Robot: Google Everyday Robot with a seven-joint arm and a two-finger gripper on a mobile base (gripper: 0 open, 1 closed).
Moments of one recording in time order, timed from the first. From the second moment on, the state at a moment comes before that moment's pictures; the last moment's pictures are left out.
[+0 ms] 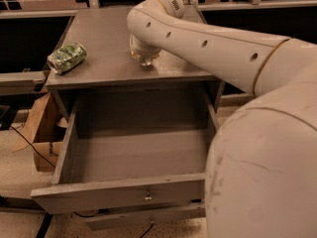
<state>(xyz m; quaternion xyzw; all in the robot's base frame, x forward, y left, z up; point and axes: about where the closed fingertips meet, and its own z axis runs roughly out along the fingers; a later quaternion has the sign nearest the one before) 0.789 0.038 0.857 -0.05 0.92 0.08 0.37</state>
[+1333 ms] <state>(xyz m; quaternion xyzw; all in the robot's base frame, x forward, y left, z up) 0.693 0.030 0.947 -0.16 0.92 0.15 0.33</state>
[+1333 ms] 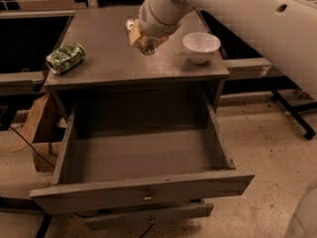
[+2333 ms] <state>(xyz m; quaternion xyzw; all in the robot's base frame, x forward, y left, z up) 0.669 0.032 0.933 -0.22 0.92 0.14 0.29</state>
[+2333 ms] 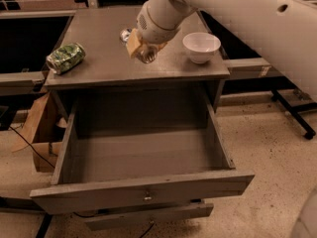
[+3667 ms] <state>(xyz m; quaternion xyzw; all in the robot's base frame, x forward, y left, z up) 0.591 0.044 0.789 -0.27 0.91 0.23 0.22</state>
